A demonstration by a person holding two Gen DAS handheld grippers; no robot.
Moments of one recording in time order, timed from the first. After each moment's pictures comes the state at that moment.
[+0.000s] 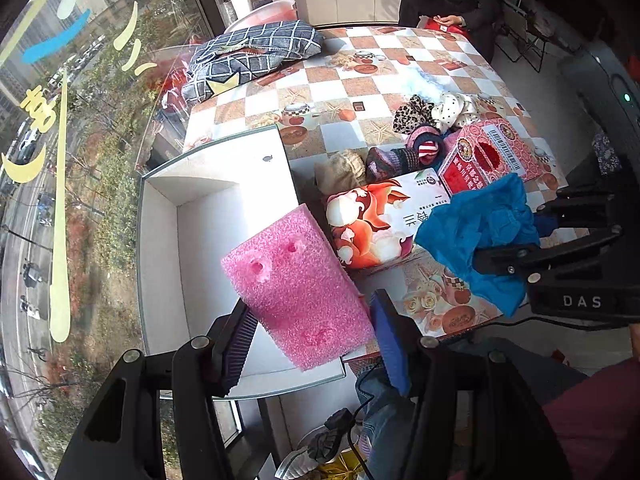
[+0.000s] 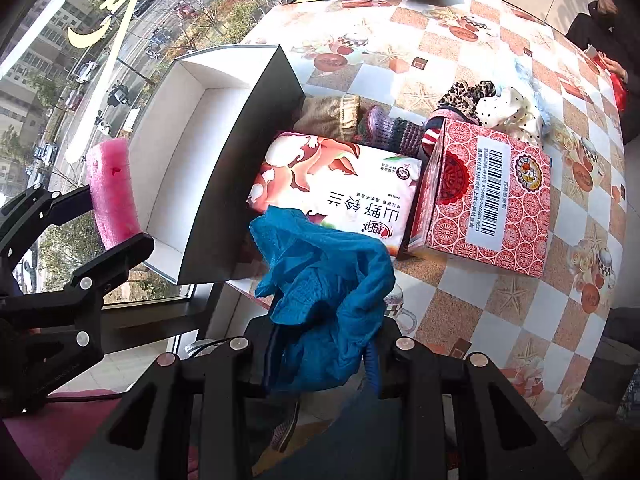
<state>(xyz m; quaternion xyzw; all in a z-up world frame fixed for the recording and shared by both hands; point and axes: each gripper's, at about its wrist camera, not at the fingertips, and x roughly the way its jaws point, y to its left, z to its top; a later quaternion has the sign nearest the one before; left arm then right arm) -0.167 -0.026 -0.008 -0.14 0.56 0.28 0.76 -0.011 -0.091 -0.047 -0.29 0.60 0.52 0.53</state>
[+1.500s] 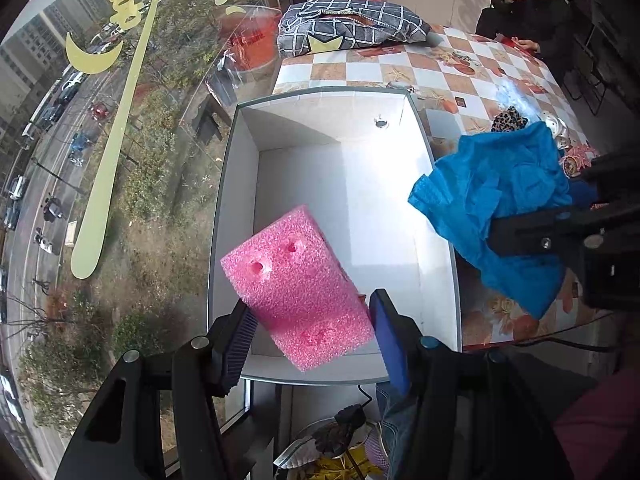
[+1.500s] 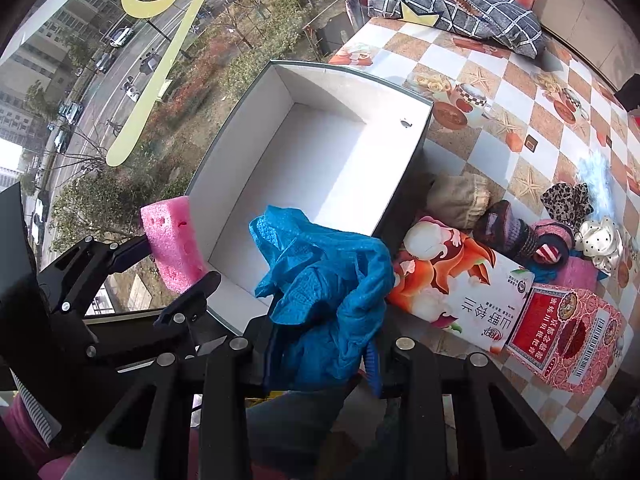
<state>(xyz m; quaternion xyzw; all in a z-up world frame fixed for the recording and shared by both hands) -0.238 0.031 -0.038 -0.20 0.56 0.36 0.72 -0.087 0.010 -0.021 -0.32 0.58 0.56 0.49</state>
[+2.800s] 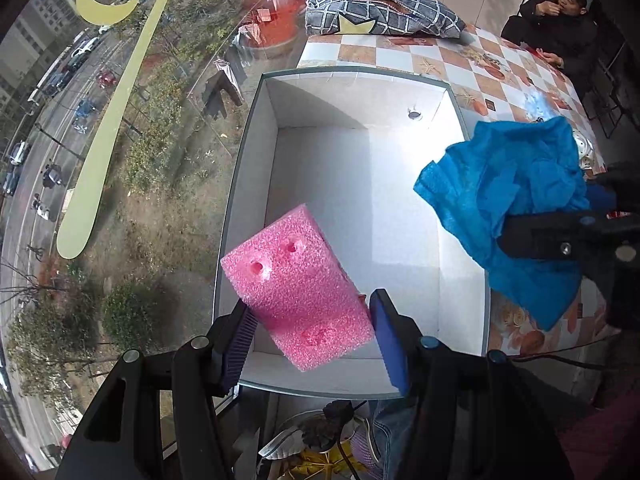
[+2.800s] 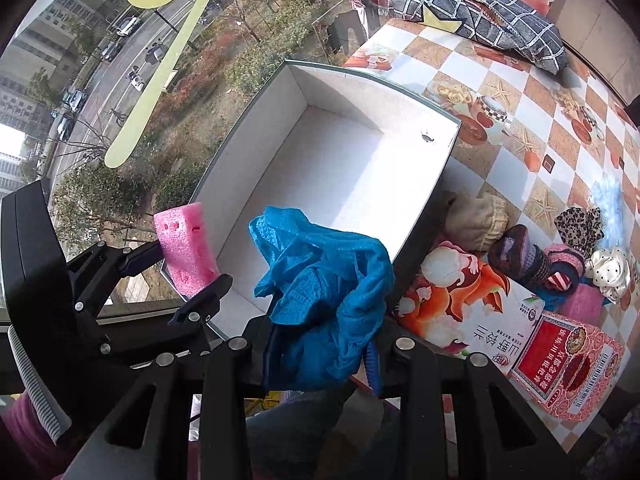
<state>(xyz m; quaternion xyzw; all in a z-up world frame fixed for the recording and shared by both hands) -0.250 0.061 -0.061 -0.25 0.56 0.37 0.70 -0.104 0.039 -0.027 -0.34 0.57 0.57 0.48</state>
